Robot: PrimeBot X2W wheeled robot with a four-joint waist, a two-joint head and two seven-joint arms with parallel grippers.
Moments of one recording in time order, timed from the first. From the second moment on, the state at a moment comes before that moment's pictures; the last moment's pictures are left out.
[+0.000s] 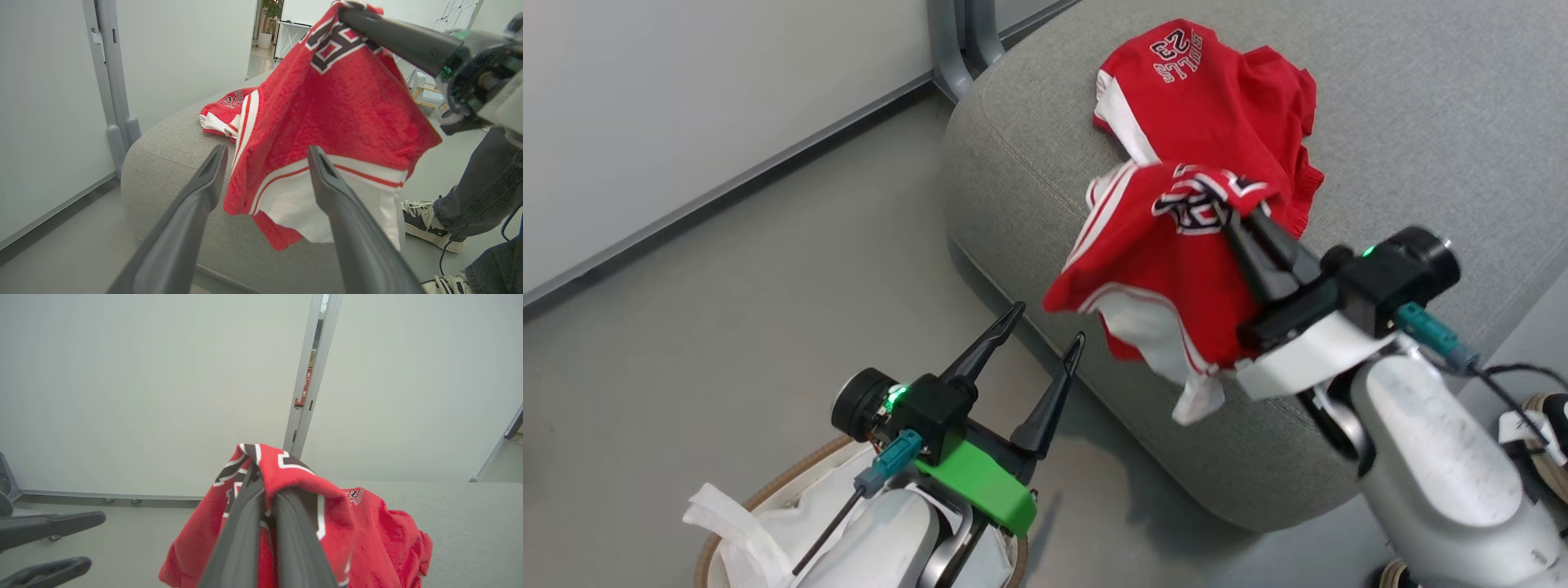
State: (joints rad) left arm -0.35 0.14 -0.65 0.26 -0.37 -0.13 -0.26; right arm -0.45 -0.18 0.35 0.14 0.22 0.13 -0.26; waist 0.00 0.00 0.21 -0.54
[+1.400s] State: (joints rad) left arm -0.46 0.23 -0.65 0.28 -0.37 -0.13 -0.26; right arm -0.67 -0.27 -0.27 0.67 -0.02 0.13 -0.26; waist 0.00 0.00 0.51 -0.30
